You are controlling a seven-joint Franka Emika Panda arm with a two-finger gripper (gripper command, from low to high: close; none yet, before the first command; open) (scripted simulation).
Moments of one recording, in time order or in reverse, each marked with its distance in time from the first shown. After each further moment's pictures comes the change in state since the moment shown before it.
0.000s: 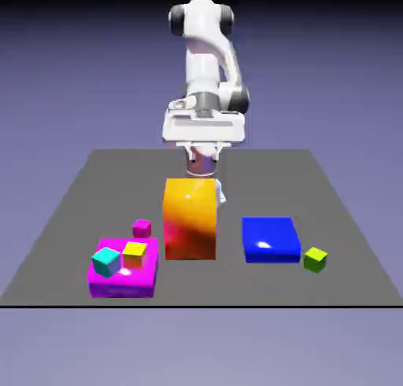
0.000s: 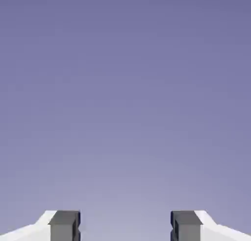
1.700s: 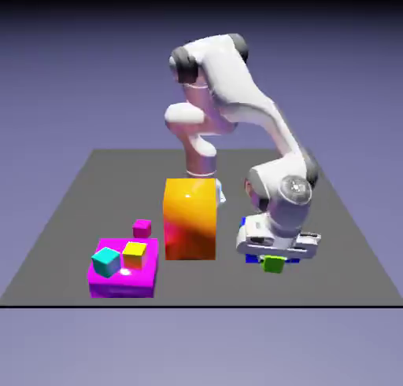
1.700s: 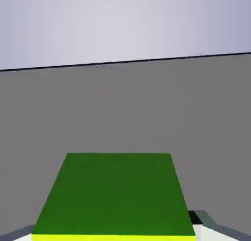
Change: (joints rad) arm -0.157 0.964 0.300 0.758 -0.009 -0.879 0.683
